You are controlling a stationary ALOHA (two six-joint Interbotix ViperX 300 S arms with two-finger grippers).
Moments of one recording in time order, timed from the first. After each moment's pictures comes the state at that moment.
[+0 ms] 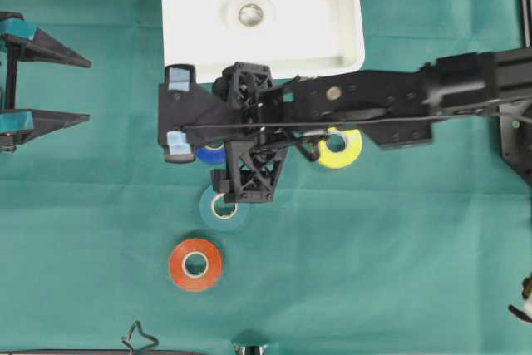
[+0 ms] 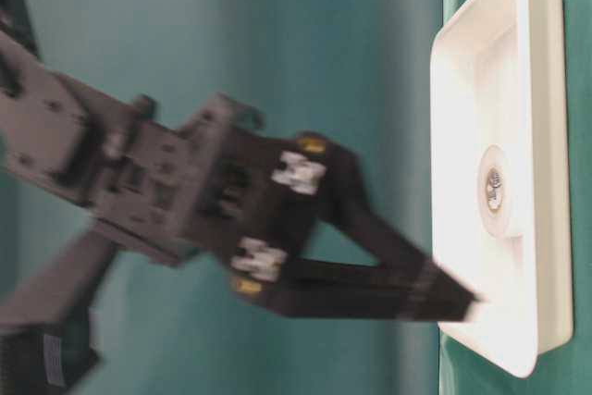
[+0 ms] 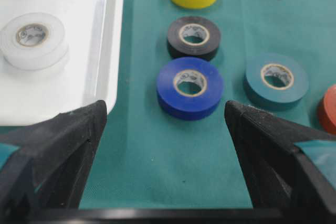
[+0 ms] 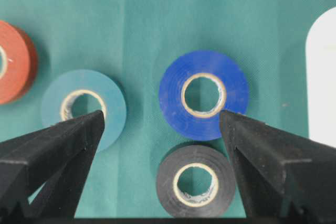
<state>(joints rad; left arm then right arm) 0.03 -0.97 1.27 -0.01 0.04 -0.03 0.10 0.25 0.00 -0.02 0.81 0.26</state>
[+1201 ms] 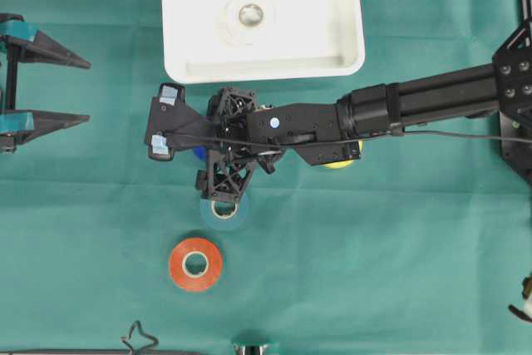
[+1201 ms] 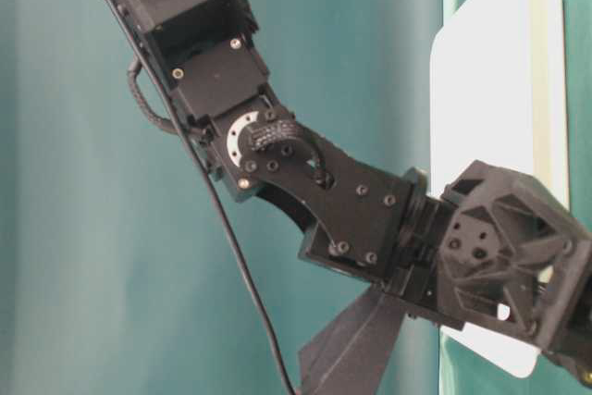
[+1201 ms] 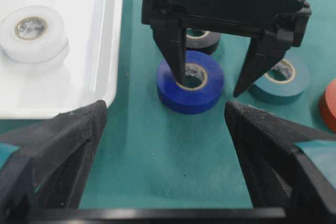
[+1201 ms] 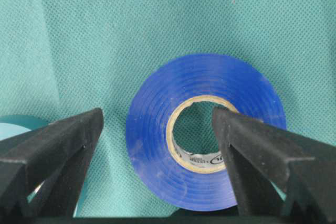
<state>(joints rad) 0.03 -0.97 1.28 -0.01 0.04 -0.03 0.08 0.51 0.00 -0.09 0.67 0.46</state>
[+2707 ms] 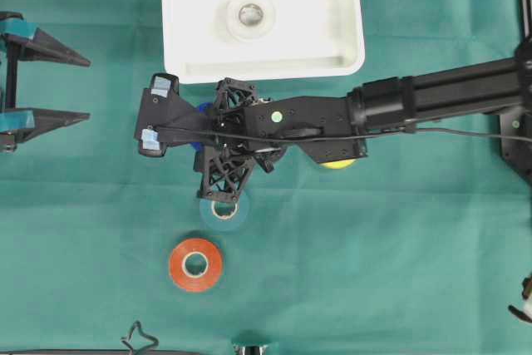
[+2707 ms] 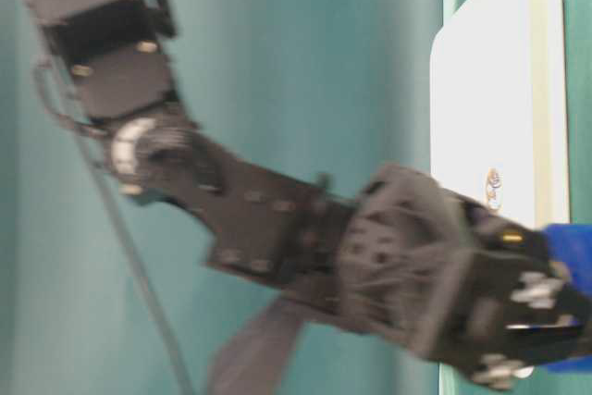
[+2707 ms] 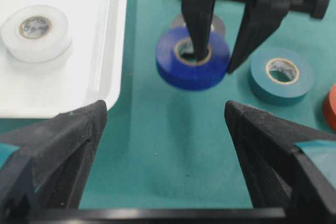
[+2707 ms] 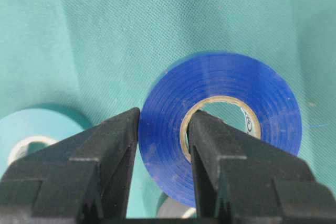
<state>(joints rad) 0.04 -0.97 1.28 -0.01 0.04 -0.03 0.09 0.43 -0.08 -0.10 0.83 0.47</state>
